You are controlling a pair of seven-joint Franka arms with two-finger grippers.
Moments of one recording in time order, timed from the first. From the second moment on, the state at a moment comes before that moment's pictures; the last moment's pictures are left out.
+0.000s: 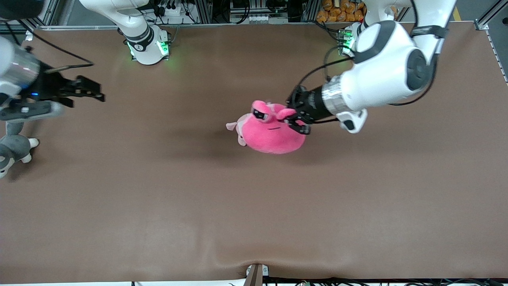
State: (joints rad) left arm -0.16 0.31 -0.44 -1.52 -0.53 2.00 -2.12; right arm 0.17 0.05 -0.04 -1.53 0.16 1.43 -0.04
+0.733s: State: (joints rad) left arm -0.39 0.41 -0.44 -1.49 -0.53 2.35 -2.34; right arm 0.38 0.10 -0.03 -1.53 0.49 1.70 -0.12
